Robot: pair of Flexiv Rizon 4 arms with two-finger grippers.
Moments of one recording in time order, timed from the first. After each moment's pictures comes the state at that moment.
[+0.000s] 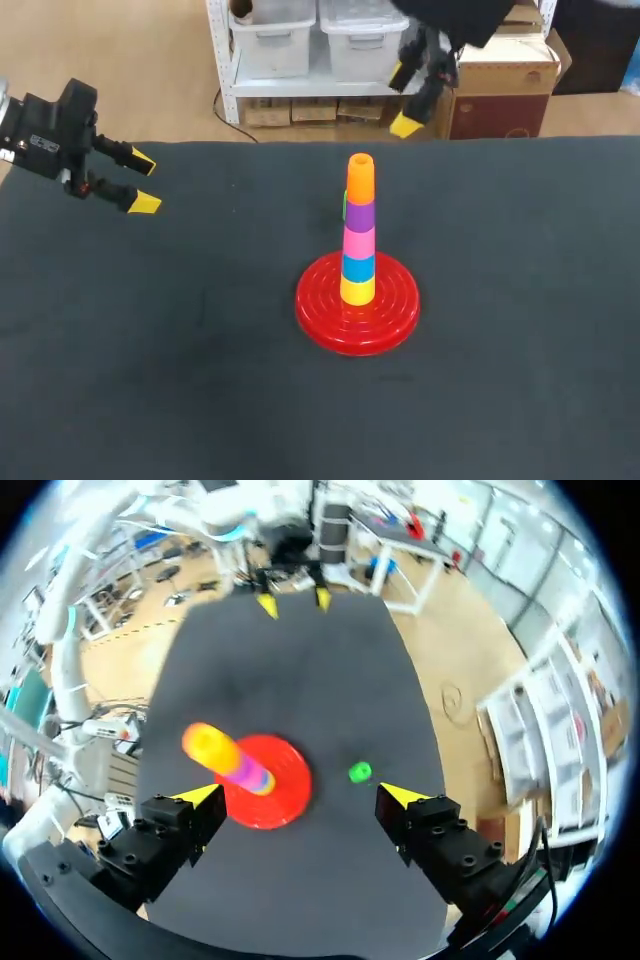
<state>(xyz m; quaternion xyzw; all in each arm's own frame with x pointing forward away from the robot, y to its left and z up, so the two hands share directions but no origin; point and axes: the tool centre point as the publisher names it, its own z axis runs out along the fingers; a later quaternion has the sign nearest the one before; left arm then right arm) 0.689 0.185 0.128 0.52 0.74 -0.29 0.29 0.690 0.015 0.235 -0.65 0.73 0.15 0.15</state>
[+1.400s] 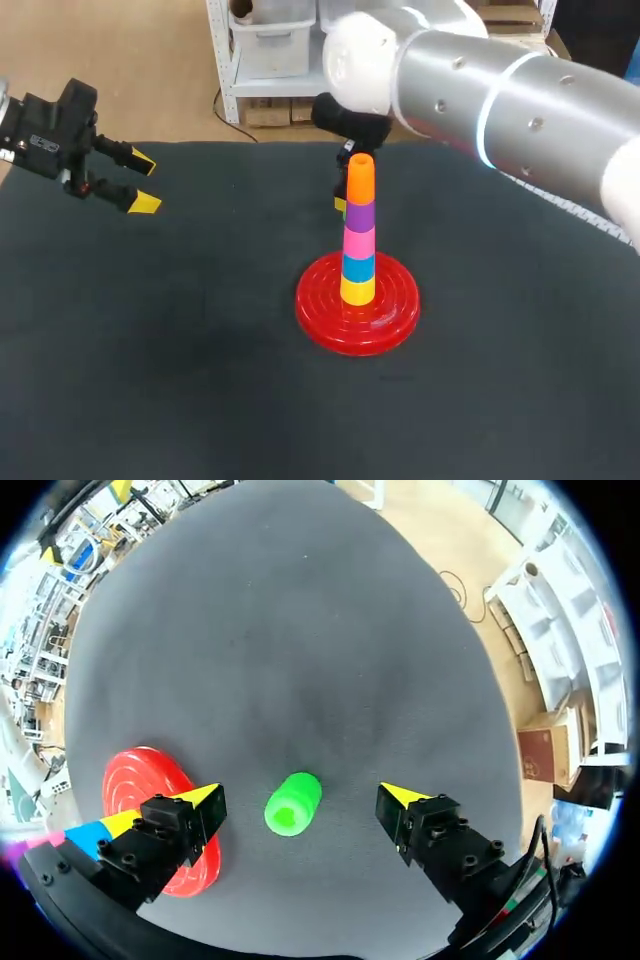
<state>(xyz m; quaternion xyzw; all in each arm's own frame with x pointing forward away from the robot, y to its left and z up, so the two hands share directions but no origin) 0.689 0.185 0.128 0.52 0.74 -0.29 0.29 0.793 0.062 0.019 -0.55 0.83 0.10 0.00</state>
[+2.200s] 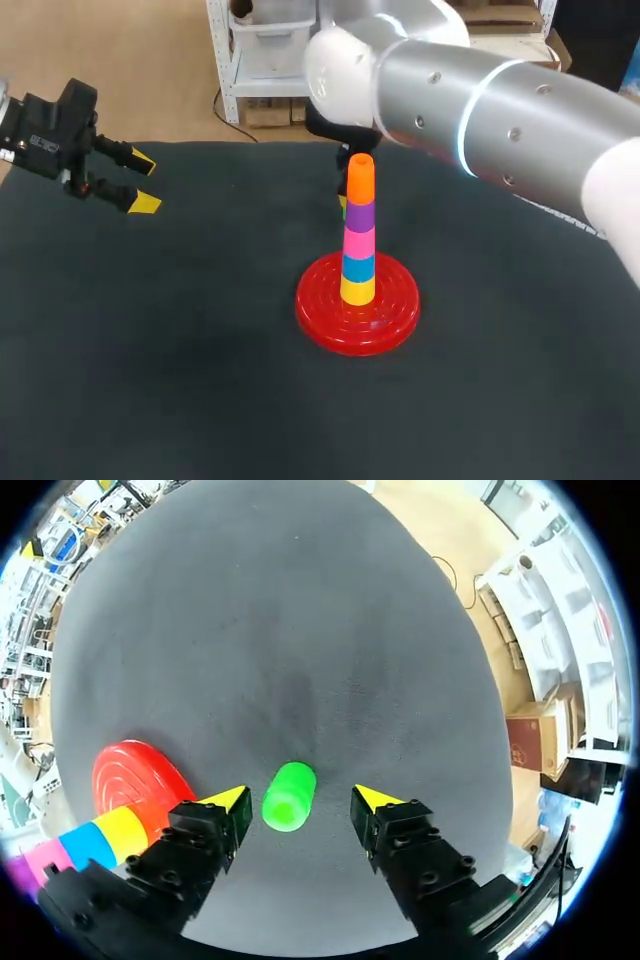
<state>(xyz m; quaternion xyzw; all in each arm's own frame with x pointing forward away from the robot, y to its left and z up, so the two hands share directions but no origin) 0.689 0.185 0.128 0.52 0.74 -0.29 0.29 0.790 0.058 0.016 -0.55 0.83 0.05 -0.02</state>
